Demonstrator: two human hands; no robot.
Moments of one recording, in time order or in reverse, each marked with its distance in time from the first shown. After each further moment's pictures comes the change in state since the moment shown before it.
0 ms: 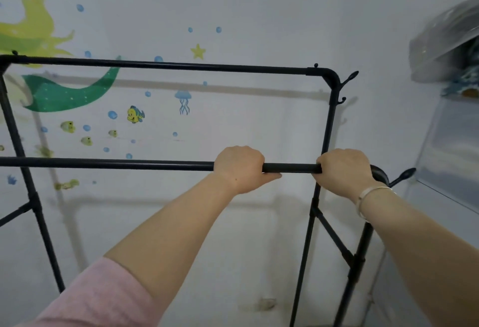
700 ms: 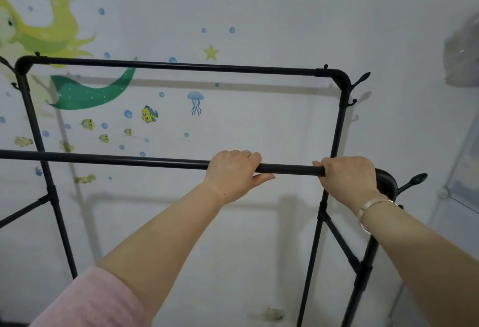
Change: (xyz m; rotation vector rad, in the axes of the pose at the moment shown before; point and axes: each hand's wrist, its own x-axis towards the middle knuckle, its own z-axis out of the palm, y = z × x) left_hand -0.010 -0.021 0.021 0.092 0.223 0.043; right_hand 0.022 -0.001 0.037 -0.118 0.183 -0.006
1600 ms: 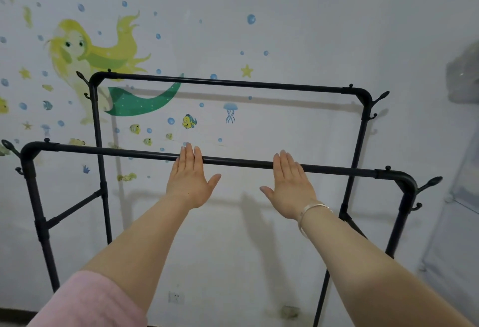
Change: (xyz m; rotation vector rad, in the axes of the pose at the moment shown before) left_hand -0.134 -0.126 -0.037 -0.030 -0.355 -0.554; right_hand -0.036 -0.165 -0.099 0.481 -0.208 -0.148
